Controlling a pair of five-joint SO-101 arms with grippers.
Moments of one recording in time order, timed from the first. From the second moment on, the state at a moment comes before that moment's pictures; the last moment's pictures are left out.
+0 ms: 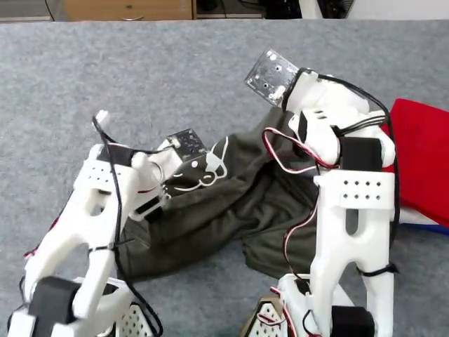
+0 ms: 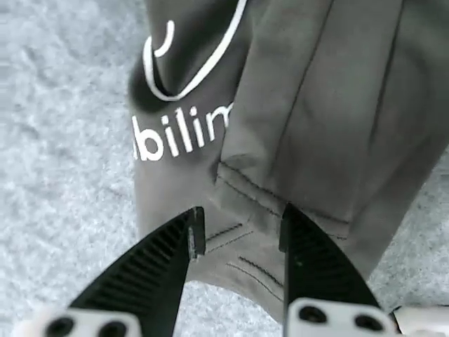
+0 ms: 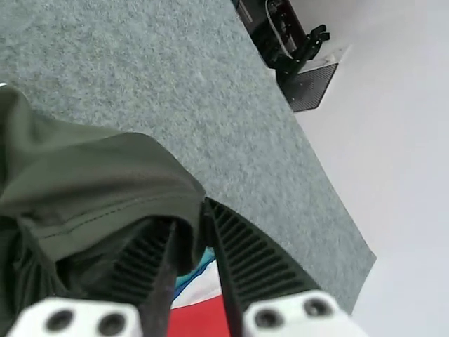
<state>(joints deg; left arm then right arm) 8.8 -18.5 37.4 72.4 -54.4 -0.8 -29.3 17.6 58.5 50.9</state>
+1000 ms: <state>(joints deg) 14.1 9.1 21.5 76.3 -56.0 -0.8 -29.3 18.3 58.5 50.9</state>
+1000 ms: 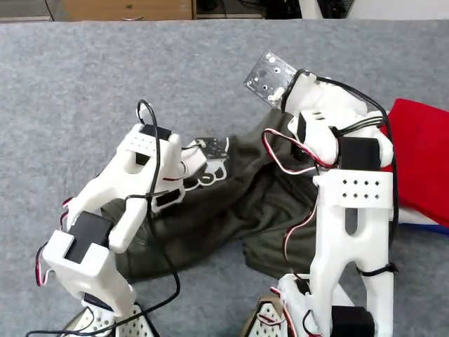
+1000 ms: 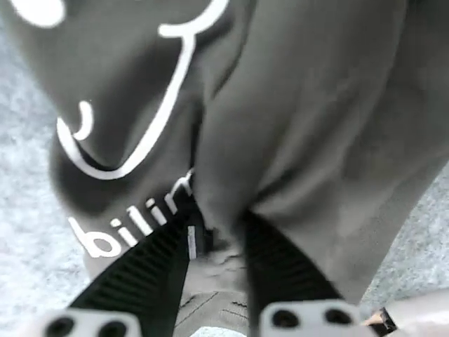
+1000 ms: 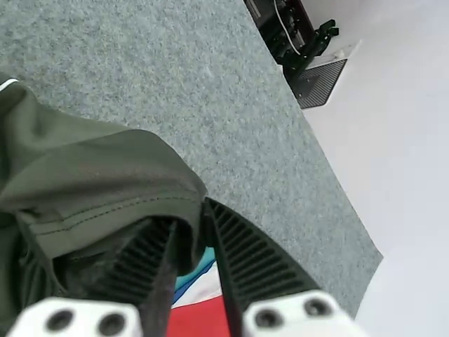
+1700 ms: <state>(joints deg) 3.3 -6.9 -5.0 97.6 -57.6 3.1 -29.3 6.2 58.6 51.0</state>
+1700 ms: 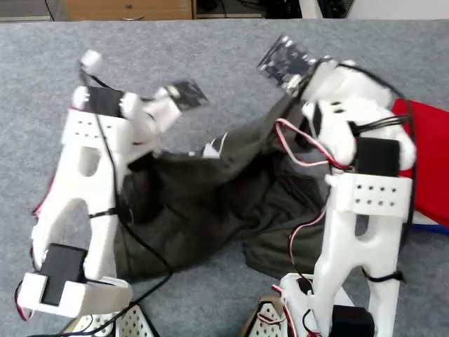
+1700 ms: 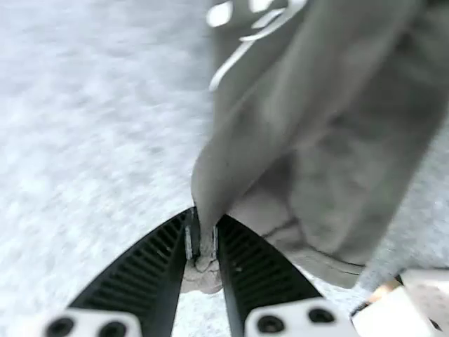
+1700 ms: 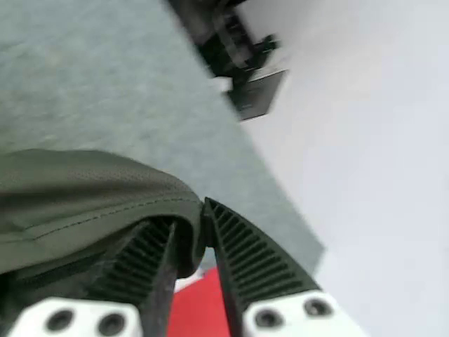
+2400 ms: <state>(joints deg) -7.2 -16.6 -5.7 100.2 -58.1 1.7 -29.4 -13.3 77.1 51.0</state>
